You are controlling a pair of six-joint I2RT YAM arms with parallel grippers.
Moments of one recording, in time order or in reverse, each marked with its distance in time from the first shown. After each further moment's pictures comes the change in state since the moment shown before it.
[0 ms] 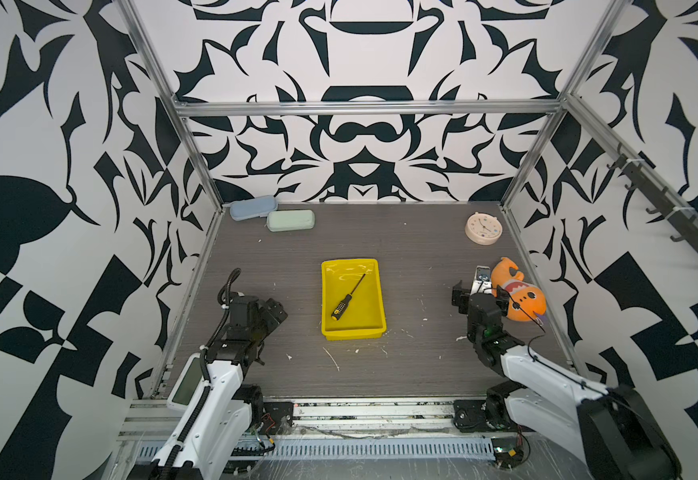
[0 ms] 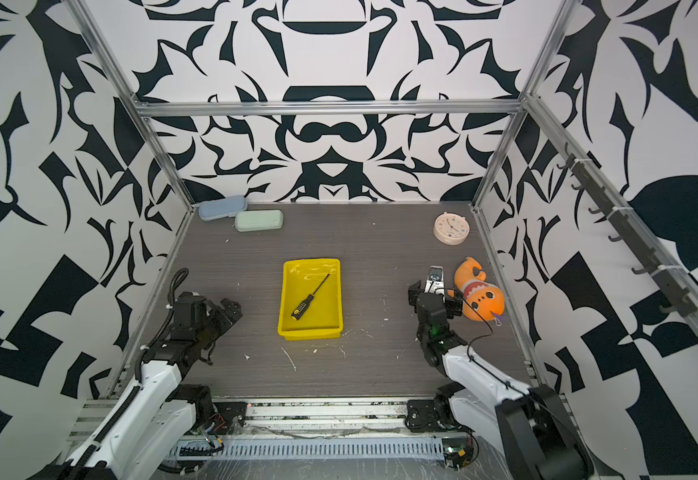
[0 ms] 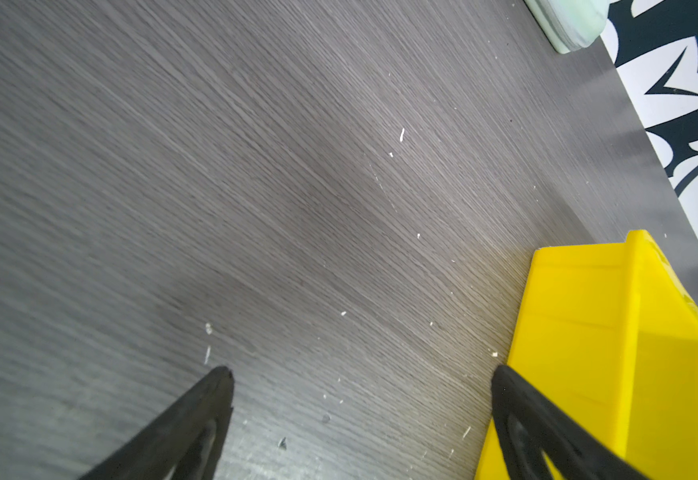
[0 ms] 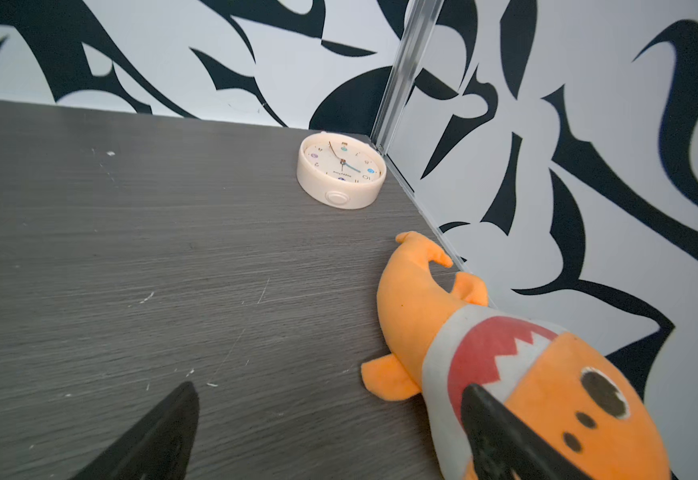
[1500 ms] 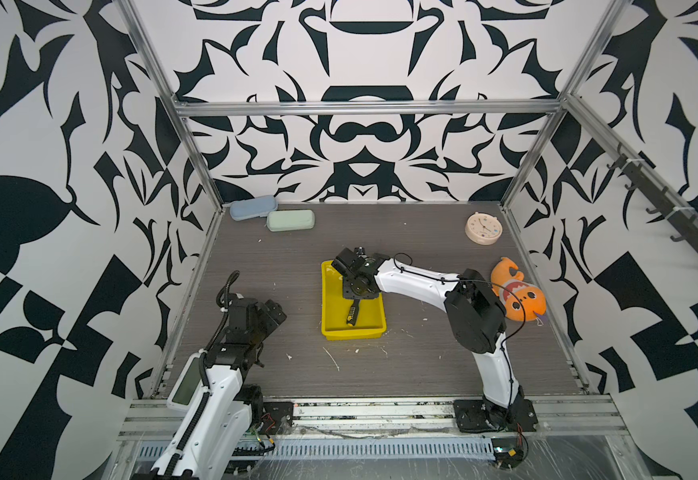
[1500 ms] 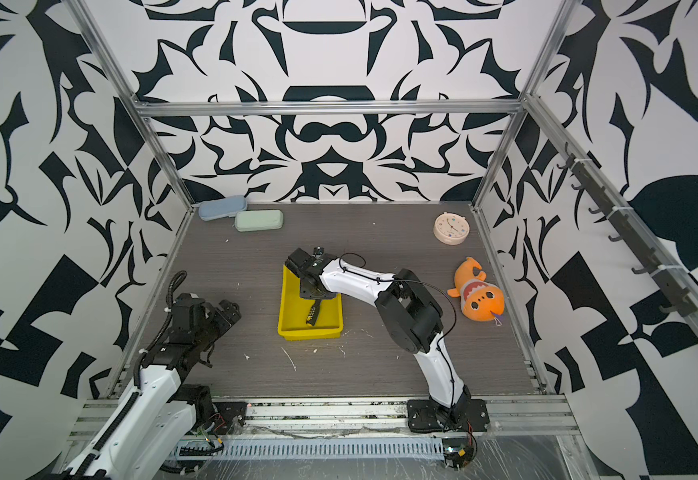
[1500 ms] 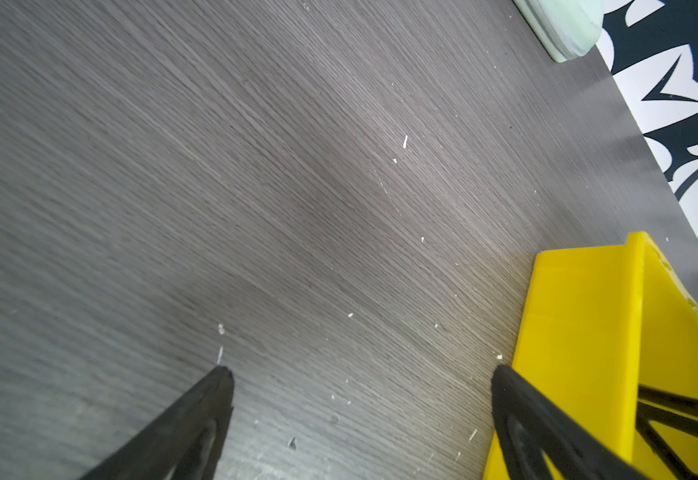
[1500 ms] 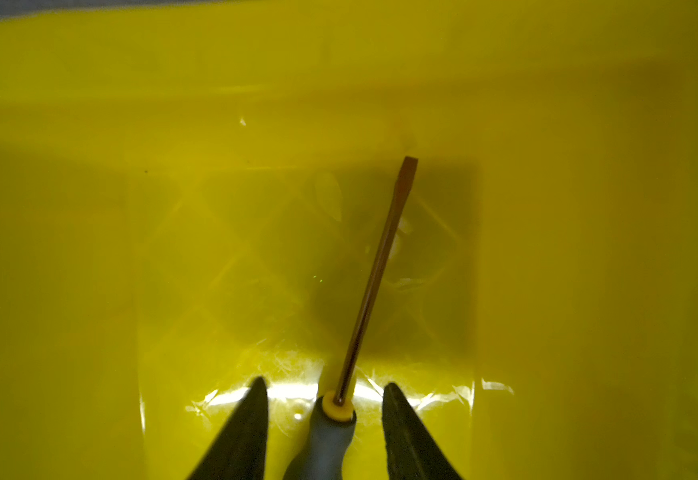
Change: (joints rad) left arm 0.000 -0.047 -0.017 -0.010 -0.018 0.019; right arm 0.565 1.006 1.406 -1.209 -0.423 0.798
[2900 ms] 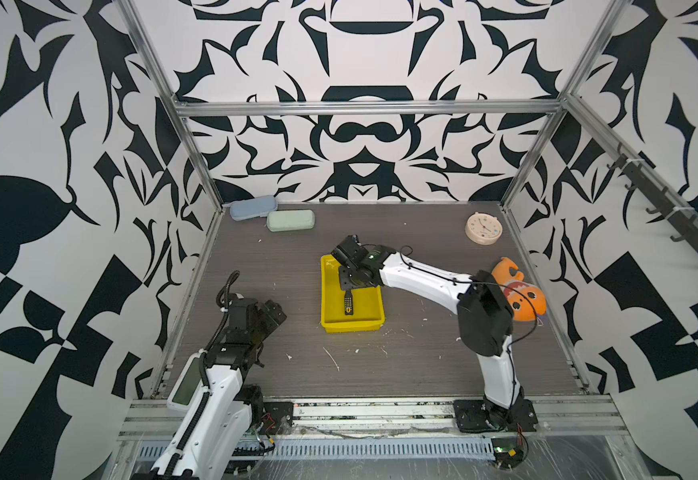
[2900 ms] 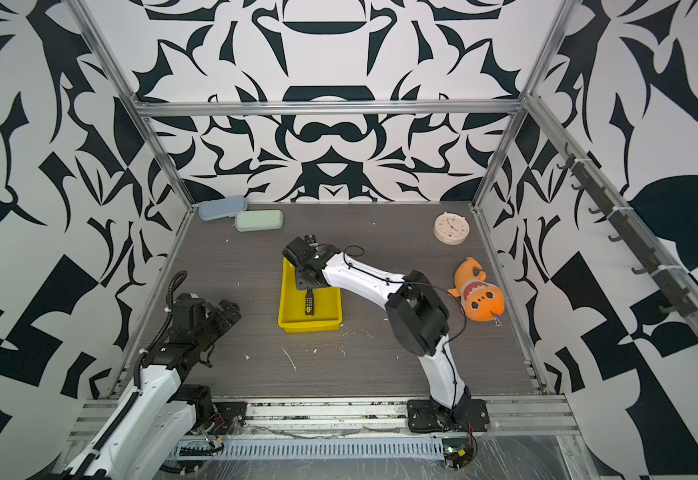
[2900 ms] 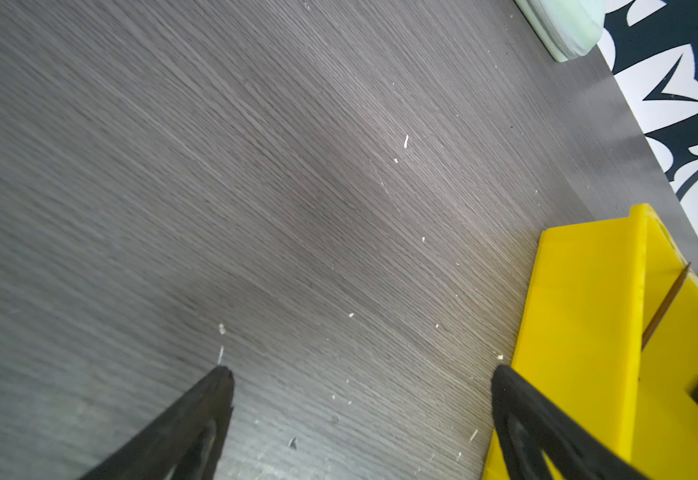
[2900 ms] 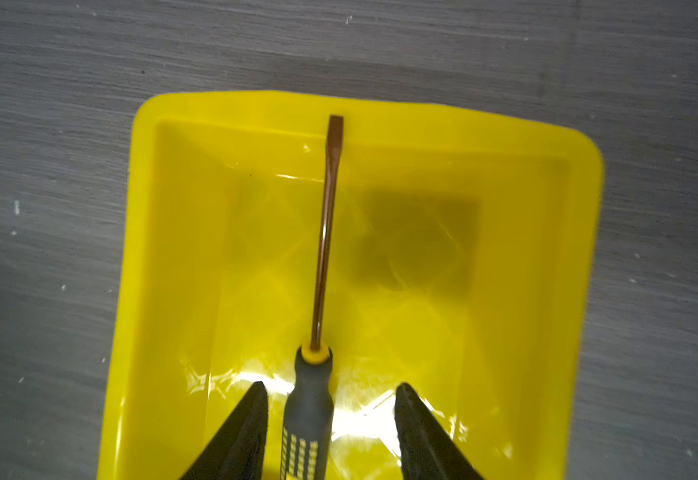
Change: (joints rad) left arm 0.000 0.001 0.000 0.000 -0.001 0.000; right arm -0.008 0.001 0.110 -0.004 0.007 -0.163
